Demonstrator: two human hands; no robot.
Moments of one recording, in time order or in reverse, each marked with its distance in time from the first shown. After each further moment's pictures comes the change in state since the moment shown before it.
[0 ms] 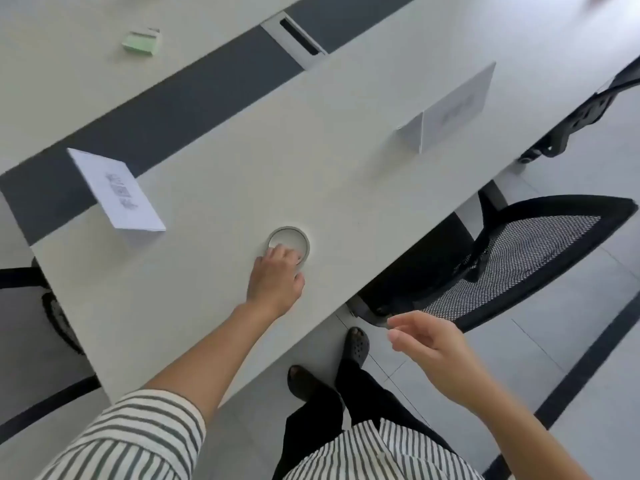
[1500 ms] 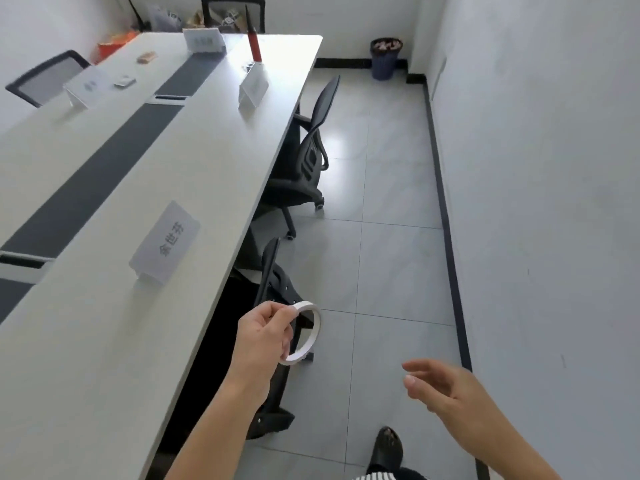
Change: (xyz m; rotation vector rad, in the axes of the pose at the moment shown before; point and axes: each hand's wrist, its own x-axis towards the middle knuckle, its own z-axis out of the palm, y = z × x) left_hand -0.106 0.427 -0.025 -1.006 -0.346 0.188; right_hand -0.209 0.231 -0.188 0.486 0.597 0.165
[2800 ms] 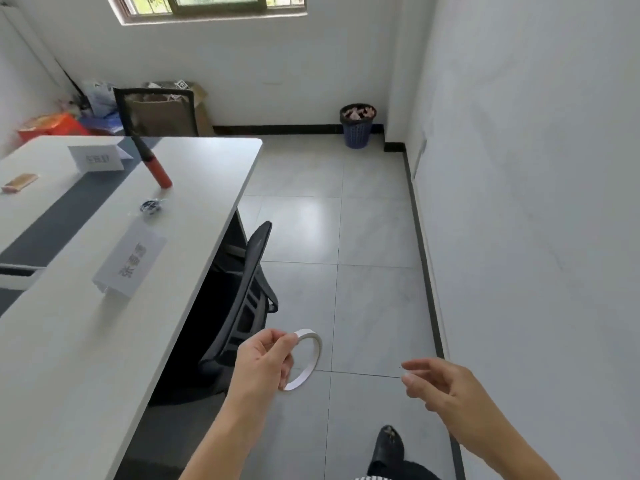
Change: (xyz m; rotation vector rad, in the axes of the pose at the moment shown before) left_hand 0.630 0.311 0.347 0.007 -0.069 0.022; right_hand 0.638 -0.233 -0.422 0.108 0.073 -0.058
